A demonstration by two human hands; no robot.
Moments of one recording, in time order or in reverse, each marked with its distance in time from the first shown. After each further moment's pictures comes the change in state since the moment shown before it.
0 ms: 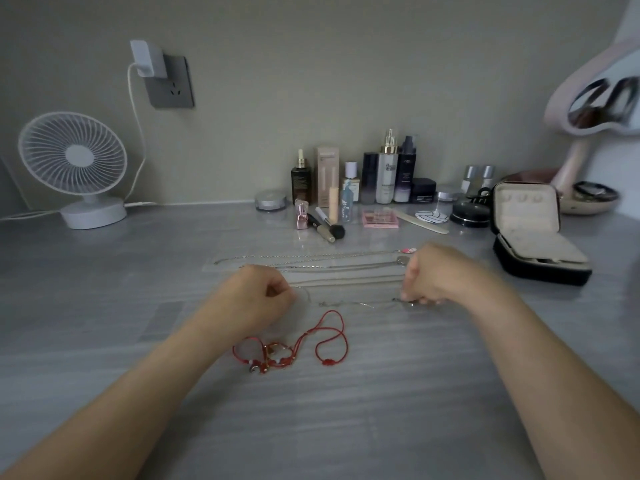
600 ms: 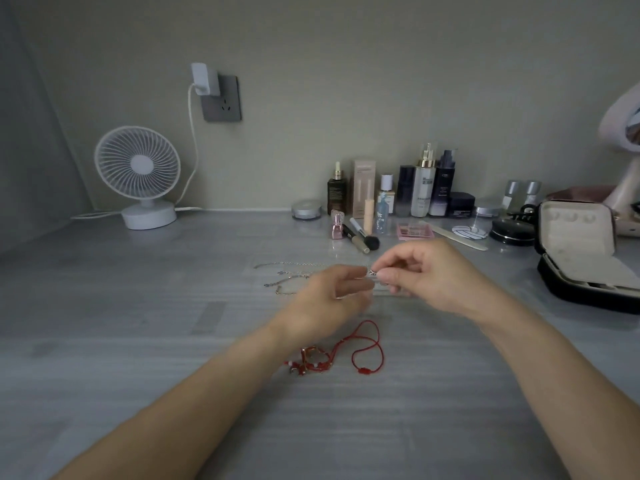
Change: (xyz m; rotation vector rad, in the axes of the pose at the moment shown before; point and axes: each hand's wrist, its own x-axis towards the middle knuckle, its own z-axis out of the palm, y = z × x) left_hand -0.004 0.029 0.020 -0.637 -0.118 0.131; right_hand -0.024 -0.034 0.003 0.648 0.062 -0.659
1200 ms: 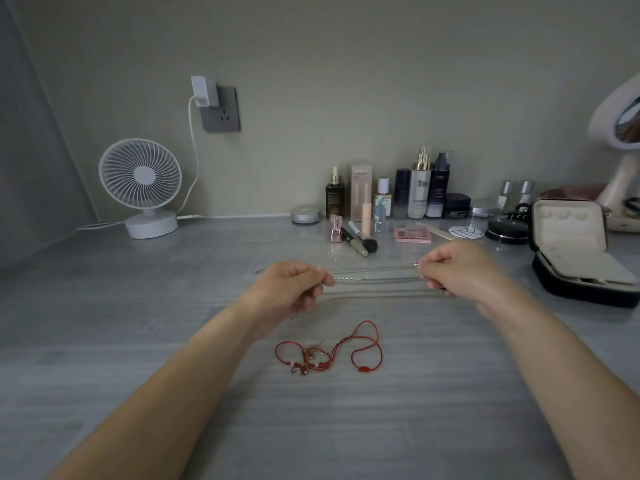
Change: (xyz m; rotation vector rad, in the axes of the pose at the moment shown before) left_hand 0.005 -0.008 -0.044 -0.237 0.074 -0.201; right_hand 0.004 0.028 -0.019 -0.004 0.283 0.390
